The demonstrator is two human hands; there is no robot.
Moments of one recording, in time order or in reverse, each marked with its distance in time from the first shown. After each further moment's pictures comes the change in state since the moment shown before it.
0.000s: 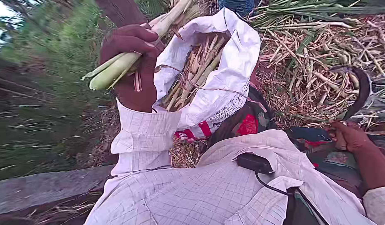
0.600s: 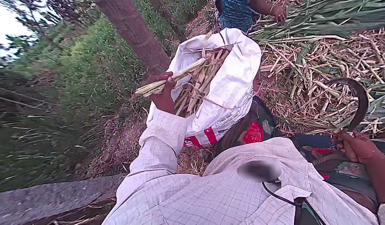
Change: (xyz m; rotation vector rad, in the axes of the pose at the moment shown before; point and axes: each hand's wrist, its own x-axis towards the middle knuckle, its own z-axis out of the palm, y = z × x) left_hand -0.098 -0.093 -0.012 -0.126 0.367 -0.435; right_hand -0.018 0.003 0.006 -0.089 0.034 -0.035
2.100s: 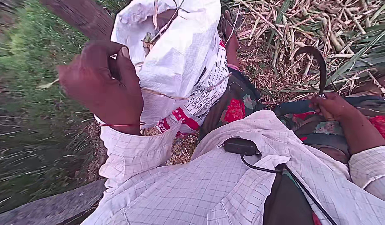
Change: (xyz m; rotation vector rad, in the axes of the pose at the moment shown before) left_hand -0.002 0.135 0.061 1.247 -0.365 0.127; right_hand 0.007 -0.004 -0.008 -0.247 -0.062 0.132
